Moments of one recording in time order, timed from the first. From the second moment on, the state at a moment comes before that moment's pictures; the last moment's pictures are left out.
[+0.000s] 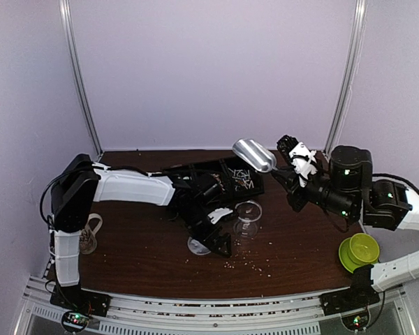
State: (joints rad) left arm -0.96 2.04 1.44 -0.64 0.53 -0.16; right arm 1.11 0.96 0.95 -0.27 0.48 -0.15
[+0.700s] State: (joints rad) left arm -0.92 1.90 1.67 -0.82 0.49 -0.05; right arm 1.09 0.93 0.97 -0.30 0.53 -0.15
